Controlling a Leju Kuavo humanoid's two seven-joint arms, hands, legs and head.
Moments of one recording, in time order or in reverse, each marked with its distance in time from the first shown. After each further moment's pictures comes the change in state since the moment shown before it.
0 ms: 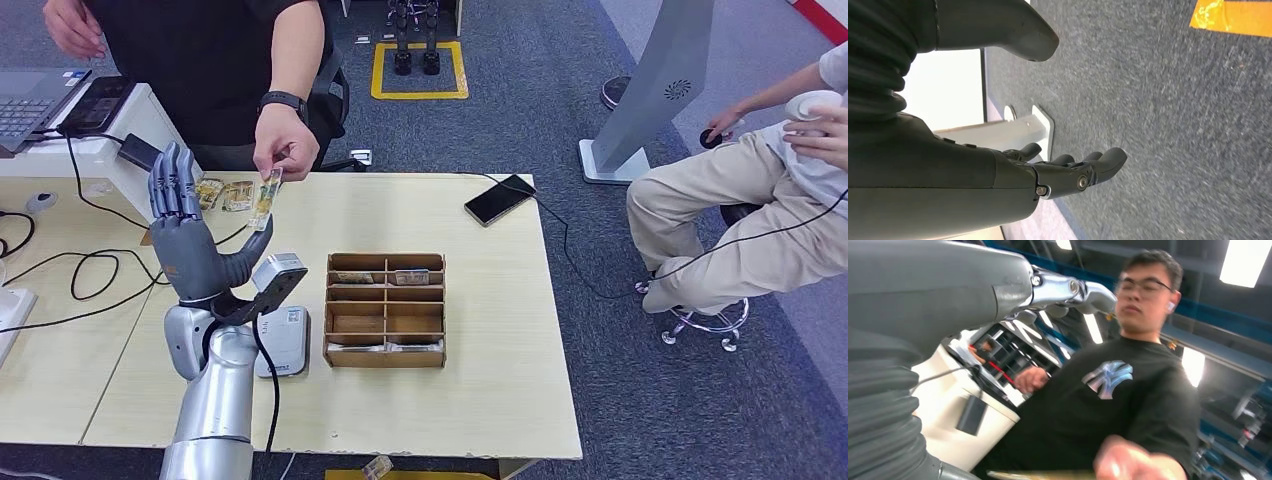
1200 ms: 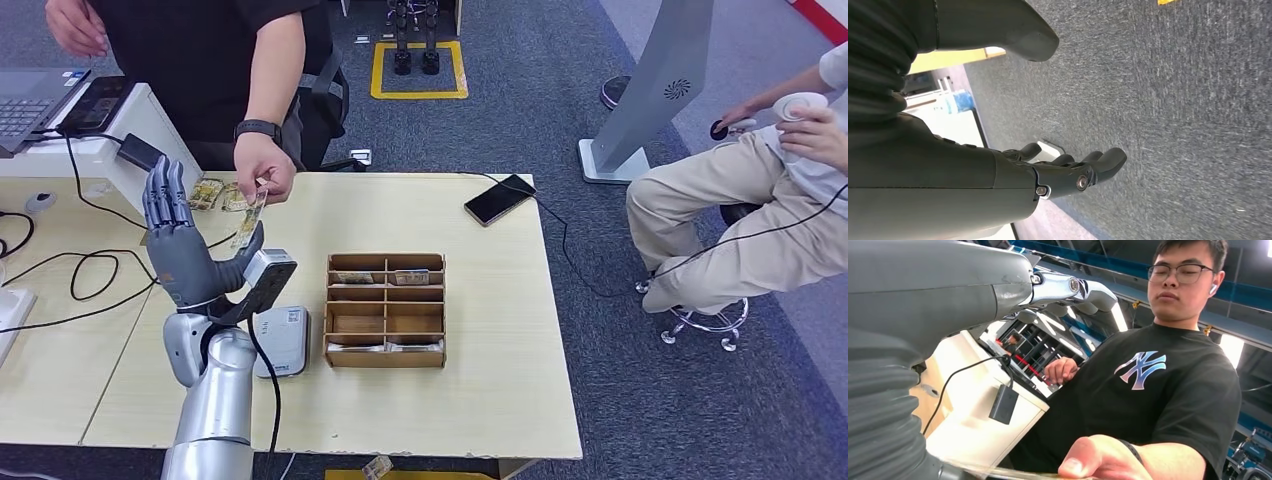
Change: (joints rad) left arm 0.004 -0.008 0.038 0.033 0.005 0.000 0.054; right arm 0.041 -0.012 -0.106 -0.004 -0.193 -0.237 -0.046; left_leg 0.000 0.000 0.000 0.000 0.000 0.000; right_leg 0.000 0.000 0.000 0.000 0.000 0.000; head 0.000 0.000
